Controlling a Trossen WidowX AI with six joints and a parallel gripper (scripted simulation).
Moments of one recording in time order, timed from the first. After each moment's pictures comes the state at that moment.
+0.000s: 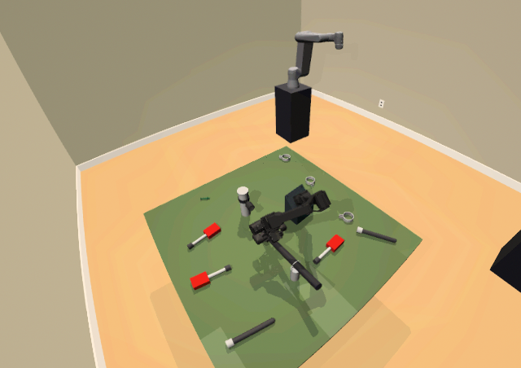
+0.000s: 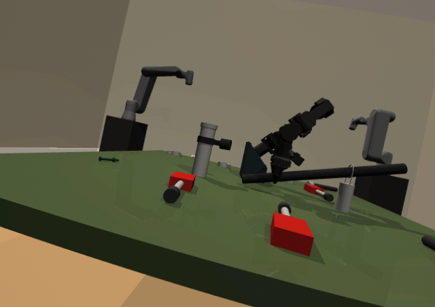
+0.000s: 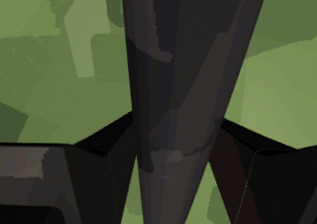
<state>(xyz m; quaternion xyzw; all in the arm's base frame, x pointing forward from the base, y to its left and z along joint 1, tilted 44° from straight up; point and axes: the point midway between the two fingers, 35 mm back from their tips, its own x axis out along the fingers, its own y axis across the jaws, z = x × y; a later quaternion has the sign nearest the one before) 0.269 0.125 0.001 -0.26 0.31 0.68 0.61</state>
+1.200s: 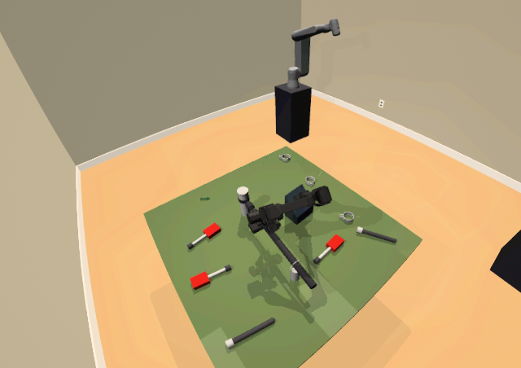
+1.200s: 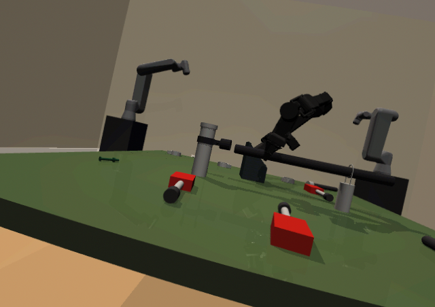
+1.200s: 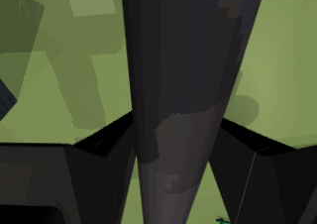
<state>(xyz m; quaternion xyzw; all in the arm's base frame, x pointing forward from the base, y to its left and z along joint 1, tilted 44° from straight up) 0.278 0.045 0.023 -0.35 0.40 0.64 0.56</state>
